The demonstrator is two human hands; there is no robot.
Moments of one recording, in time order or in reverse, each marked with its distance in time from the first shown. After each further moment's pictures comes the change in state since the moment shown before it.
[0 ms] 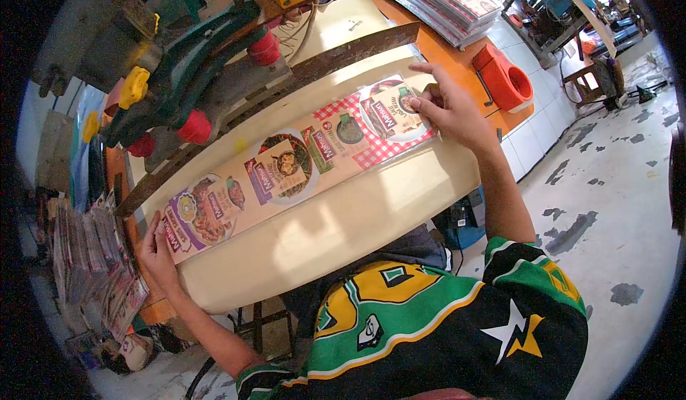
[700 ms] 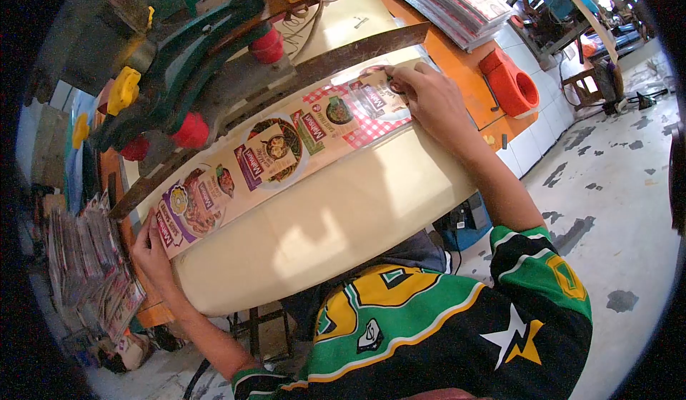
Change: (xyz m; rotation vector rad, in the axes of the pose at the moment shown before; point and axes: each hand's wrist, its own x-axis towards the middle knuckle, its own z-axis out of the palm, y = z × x) left_hand 0.001 -0.002 0.004 0.238 0.048 0.021; right_hand 0.020 -0.010 0.028 -0.618 0.179 -0.207
